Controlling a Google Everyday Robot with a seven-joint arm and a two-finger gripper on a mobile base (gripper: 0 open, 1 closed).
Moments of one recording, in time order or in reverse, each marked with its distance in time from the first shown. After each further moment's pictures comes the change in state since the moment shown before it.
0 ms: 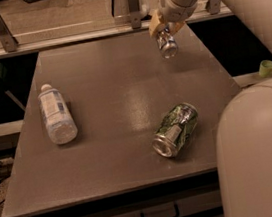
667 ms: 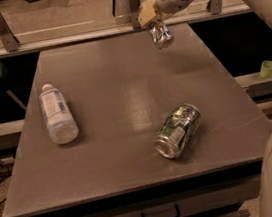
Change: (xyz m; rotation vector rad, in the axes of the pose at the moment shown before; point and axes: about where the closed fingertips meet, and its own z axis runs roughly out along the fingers) arm -0.018 0.038 -0.042 -0.115 -0.193 -0.271
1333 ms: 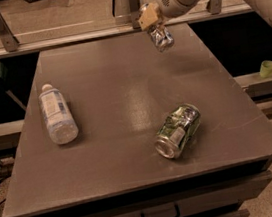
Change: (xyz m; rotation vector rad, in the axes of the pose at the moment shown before) arm 0.006 0.004 -0.001 -0.044 -0.045 -0.047
